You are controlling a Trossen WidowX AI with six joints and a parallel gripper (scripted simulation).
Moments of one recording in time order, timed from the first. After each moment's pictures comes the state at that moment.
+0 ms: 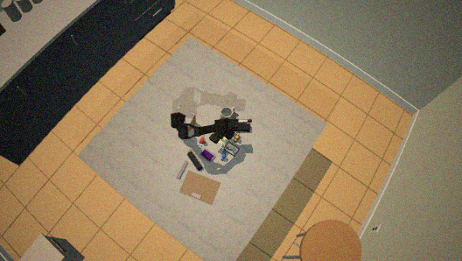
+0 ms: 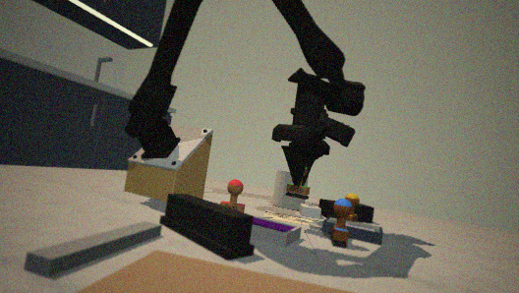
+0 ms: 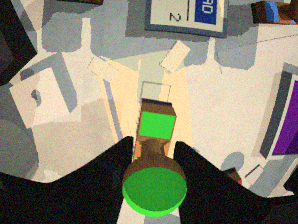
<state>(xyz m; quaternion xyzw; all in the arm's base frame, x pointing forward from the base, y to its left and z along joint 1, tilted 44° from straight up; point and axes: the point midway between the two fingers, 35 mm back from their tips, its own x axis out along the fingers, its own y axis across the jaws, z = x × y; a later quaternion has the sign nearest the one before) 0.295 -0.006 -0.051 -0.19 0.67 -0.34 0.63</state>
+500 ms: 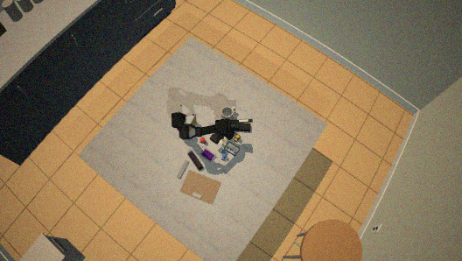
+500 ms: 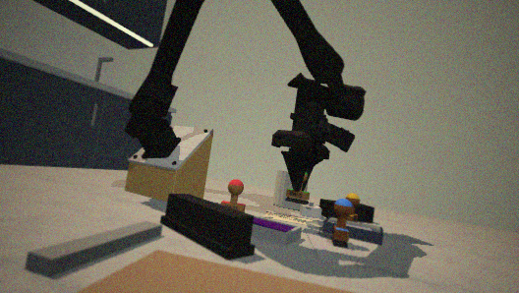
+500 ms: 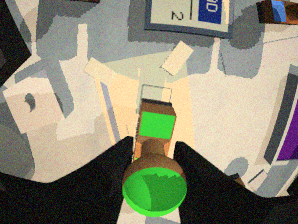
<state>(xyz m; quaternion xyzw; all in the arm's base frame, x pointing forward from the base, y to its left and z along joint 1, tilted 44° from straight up) 0.294 -0.012 -0.058 -0.19 0.67 -0.34 0.63</state>
